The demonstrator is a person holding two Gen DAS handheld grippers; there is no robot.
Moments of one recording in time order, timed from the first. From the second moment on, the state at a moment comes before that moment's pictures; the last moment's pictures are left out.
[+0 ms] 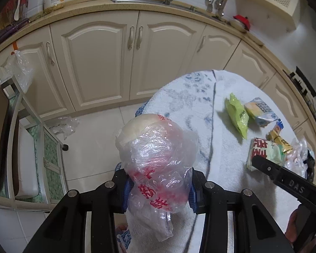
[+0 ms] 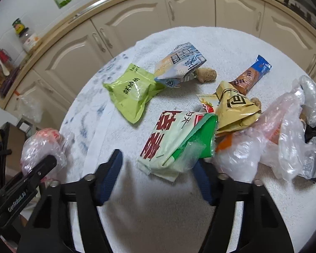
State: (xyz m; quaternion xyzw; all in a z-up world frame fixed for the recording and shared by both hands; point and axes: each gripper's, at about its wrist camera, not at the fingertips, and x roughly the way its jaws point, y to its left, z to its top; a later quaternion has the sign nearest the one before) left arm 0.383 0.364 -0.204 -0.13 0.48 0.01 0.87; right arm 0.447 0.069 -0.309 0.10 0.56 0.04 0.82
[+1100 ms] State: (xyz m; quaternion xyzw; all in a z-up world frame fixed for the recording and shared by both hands) left arm 0.343 0.319 -0.183 -0.10 0.48 -0.02 0.87; right arm 0.416 0.052 -0.305 0.09 0.56 0.03 0.82
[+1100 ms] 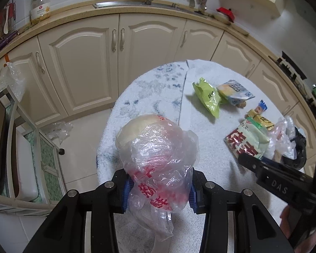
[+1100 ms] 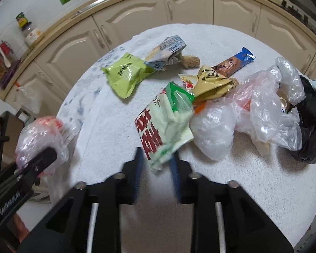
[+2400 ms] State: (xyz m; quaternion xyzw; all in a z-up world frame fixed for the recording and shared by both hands) left arm 0.296 0.143 -0.133 0.01 0.45 -0.15 0.88; right arm 0.301 -0.092 -0.211 0.19 0.43 -0.04 0.88
